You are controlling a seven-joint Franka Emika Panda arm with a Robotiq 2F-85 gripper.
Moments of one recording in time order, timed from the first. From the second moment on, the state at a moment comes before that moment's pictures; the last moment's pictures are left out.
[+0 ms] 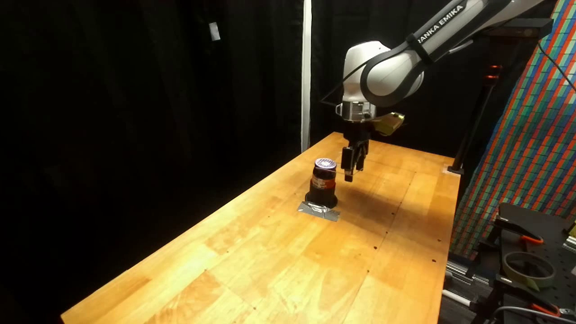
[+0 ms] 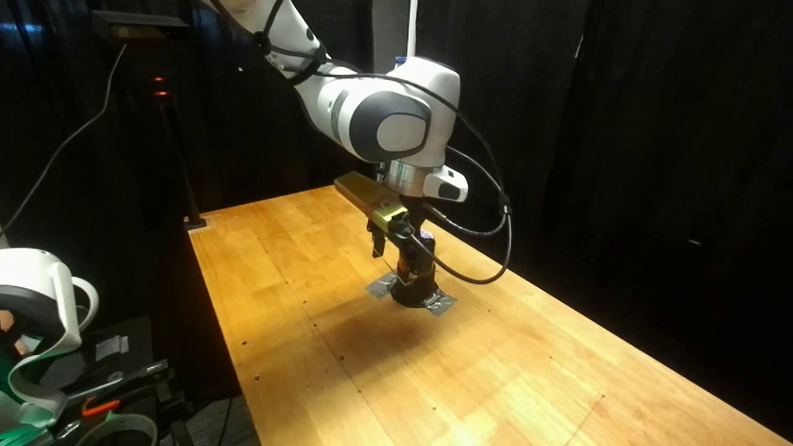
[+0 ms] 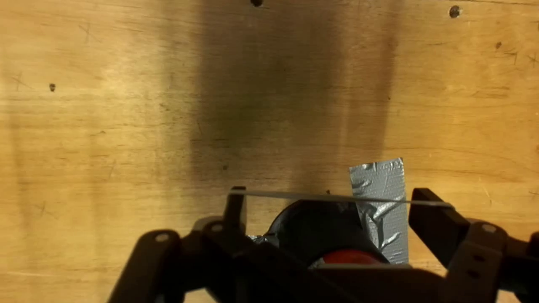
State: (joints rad) arm 0.04 0.41 0.06 -1.98 0.06 2.31 -0.05
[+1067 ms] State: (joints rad) arm 0.08 0.41 0.03 -2.10 0.00 2.57 0.09
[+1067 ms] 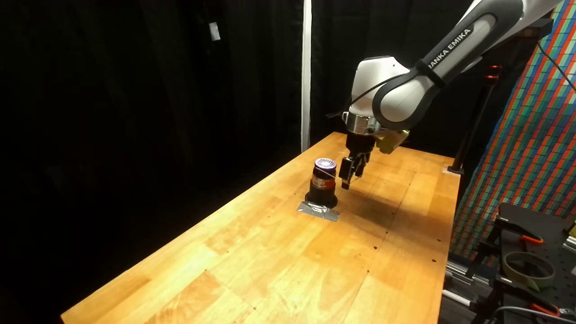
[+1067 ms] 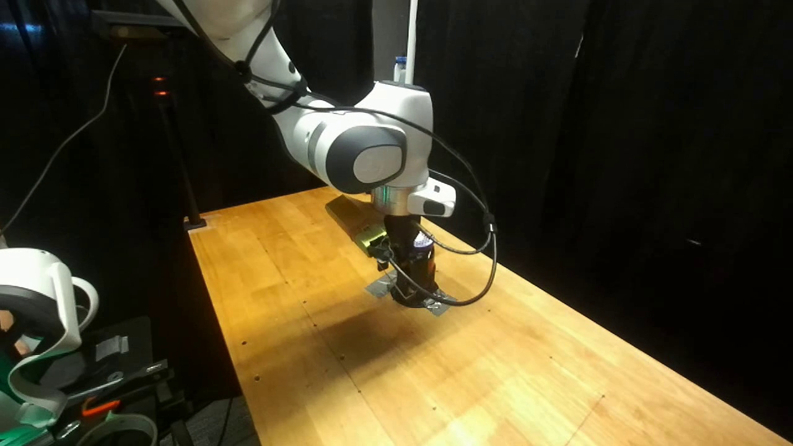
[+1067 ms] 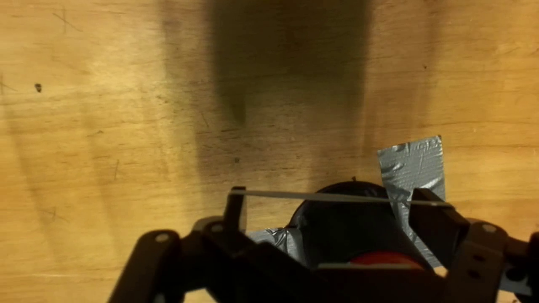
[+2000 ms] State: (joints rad) arm 0.17 0.41 -0.05 -2.14 -0.11 2.66 0.32
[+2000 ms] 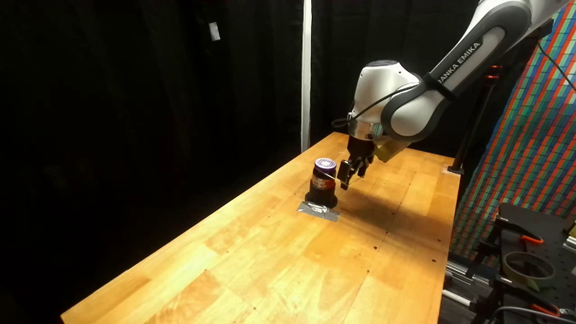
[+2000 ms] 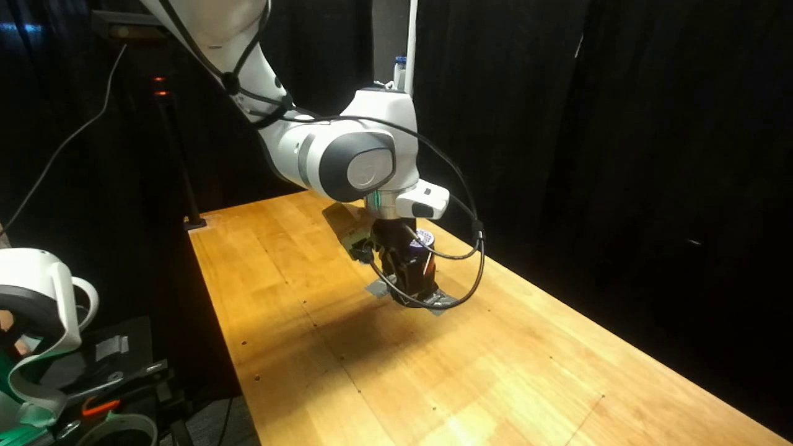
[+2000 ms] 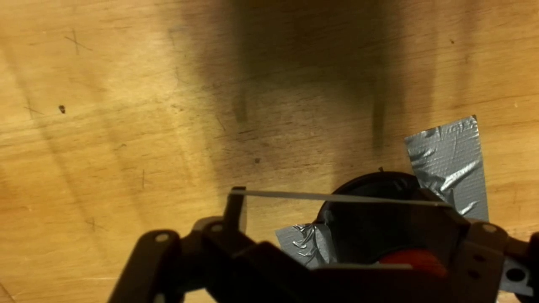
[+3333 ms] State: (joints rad) arm -0.02 0.31 0.14 -2.54 0.03 3.50 0.13
